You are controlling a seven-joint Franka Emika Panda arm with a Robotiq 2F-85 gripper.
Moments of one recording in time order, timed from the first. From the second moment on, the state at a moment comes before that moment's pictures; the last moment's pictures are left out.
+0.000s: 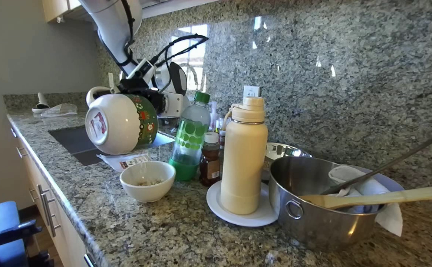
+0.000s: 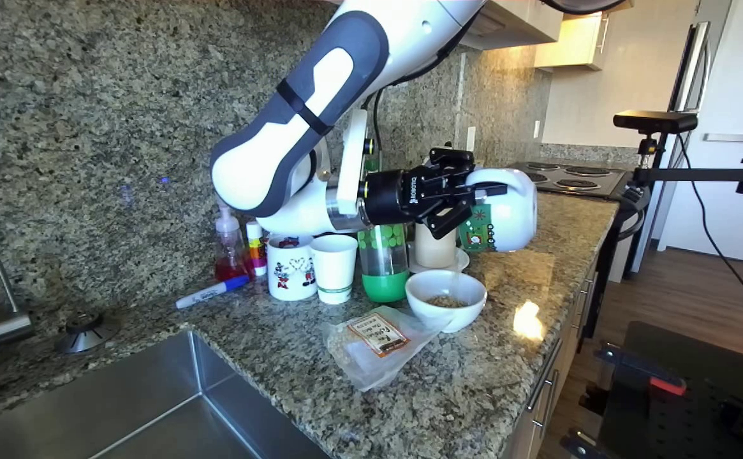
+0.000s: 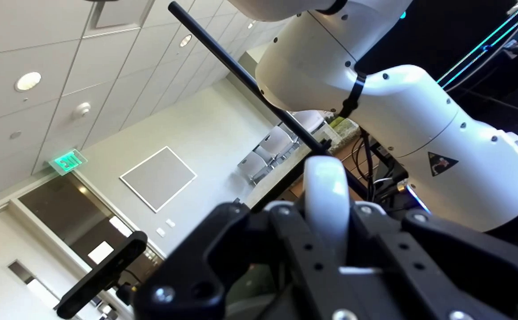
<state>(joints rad) 0.26 0.82 -0.02 -1.48 -0.26 0.58 0.58</state>
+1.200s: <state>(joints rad) 0.27 0.86 -0.02 -1.44 -0.31 0.52 0.57</state>
